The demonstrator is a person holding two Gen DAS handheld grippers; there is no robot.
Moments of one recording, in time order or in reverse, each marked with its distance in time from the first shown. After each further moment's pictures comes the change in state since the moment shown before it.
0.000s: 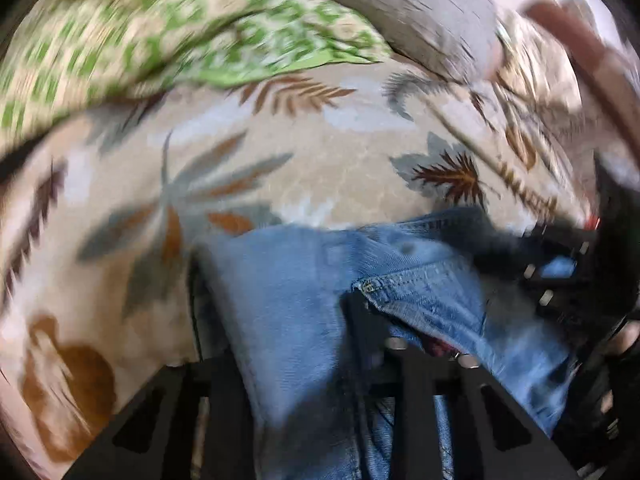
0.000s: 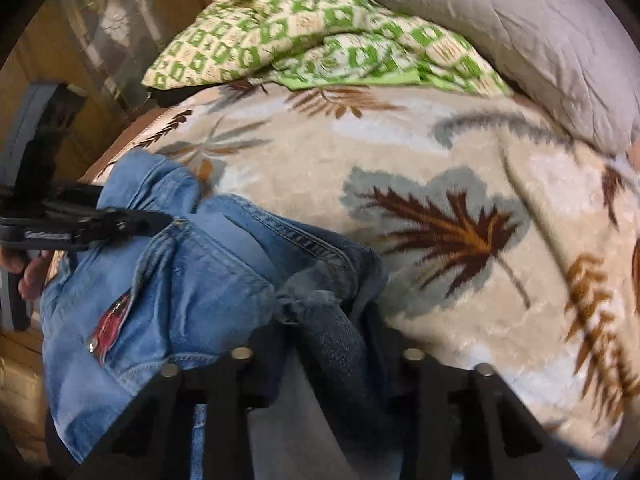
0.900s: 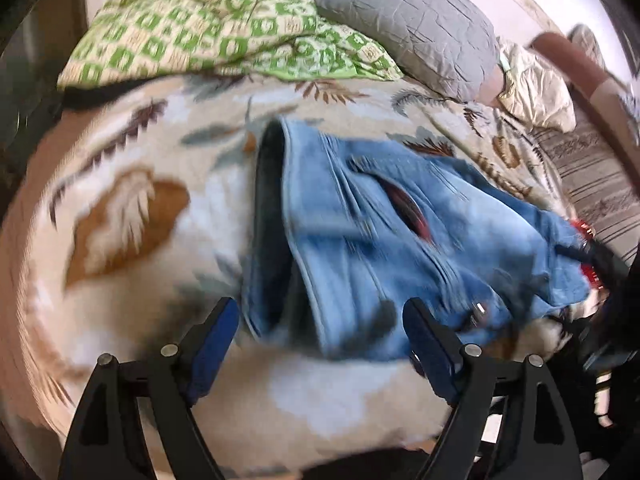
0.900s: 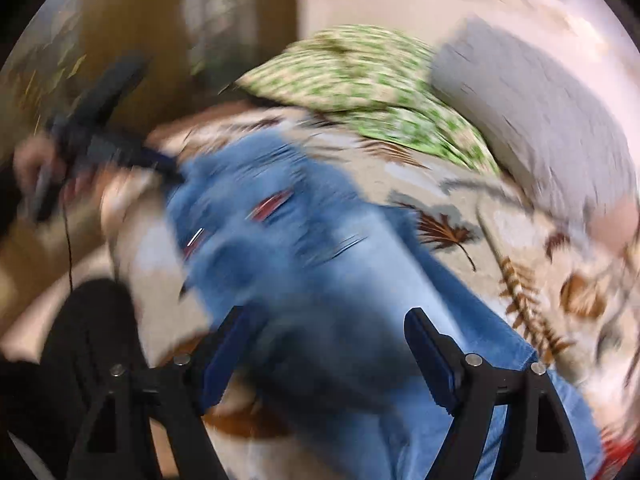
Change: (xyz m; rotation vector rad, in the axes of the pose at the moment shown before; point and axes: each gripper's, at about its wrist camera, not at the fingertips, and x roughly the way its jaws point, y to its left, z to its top) left arm -0.092 -0.011 -0.131 -0.185 -0.085 0.036; right arm -0.131 0.082 -0.121 -0.359 -0.160 -0.067
